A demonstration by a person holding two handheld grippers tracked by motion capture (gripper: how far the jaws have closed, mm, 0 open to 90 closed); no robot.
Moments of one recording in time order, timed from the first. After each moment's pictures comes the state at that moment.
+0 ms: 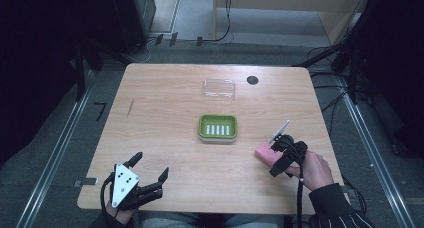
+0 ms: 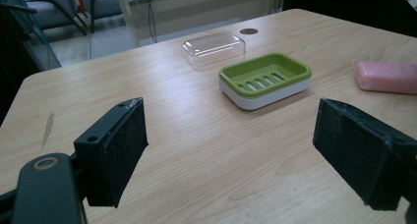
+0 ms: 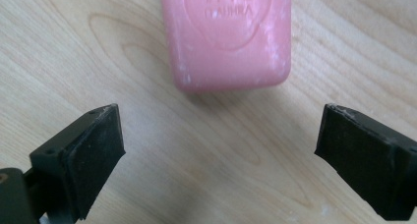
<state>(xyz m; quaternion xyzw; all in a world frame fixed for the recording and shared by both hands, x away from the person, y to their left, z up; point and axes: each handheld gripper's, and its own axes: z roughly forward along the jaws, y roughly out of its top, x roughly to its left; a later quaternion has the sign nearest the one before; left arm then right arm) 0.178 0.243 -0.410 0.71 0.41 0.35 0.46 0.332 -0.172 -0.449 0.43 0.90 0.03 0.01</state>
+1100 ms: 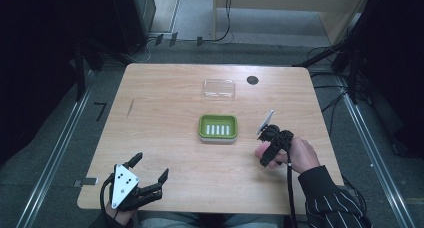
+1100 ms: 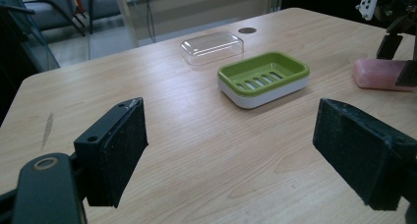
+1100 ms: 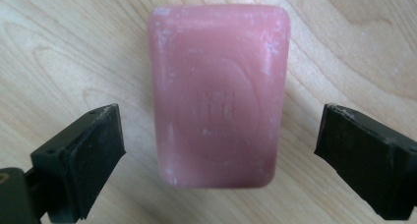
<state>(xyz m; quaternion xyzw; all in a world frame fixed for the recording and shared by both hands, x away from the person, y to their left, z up) 0.177 0.244 -0.410 0.71 0.40 0.35 0.46 0.373 -0.144 -0.458 0.39 0.92 0.02 -0.01</state>
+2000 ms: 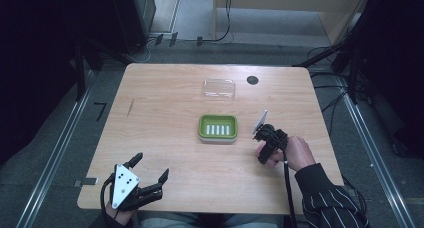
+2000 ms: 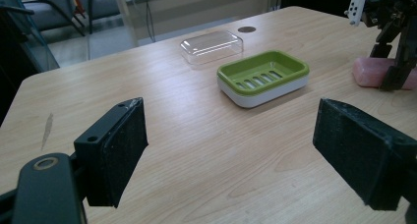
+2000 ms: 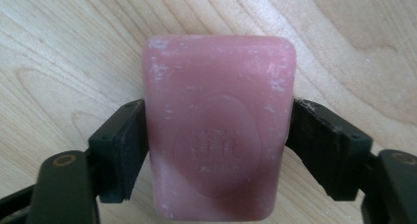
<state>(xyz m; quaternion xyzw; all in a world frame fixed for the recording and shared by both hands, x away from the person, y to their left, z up) 0.177 0.244 -0.410 0.71 0.40 0.35 0.46 0.380 -0.133 -0.466 0.38 0.92 0.01 0.00</state>
